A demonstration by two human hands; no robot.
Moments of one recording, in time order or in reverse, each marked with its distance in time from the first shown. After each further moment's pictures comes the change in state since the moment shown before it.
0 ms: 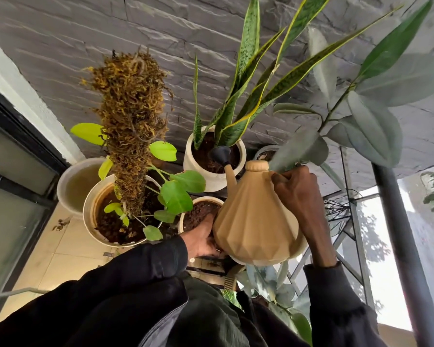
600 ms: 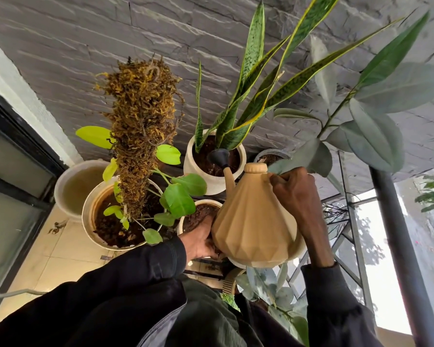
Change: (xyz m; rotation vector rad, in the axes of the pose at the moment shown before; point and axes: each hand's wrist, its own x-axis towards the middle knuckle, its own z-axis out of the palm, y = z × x) left_hand -0.009 0.006 -0.005 0.006 -0.014 -0.007; right_hand 0.000 -0.016 0.001 -0.010 -0.051 -0.002
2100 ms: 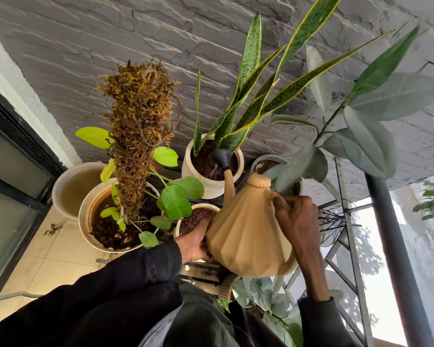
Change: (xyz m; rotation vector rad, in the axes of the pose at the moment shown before) left_hand 0.001 -0.002 -0.002 0.059 0.003 0.055; right_hand -0.033 0.047 0.013 0.184 0.119 -0.154
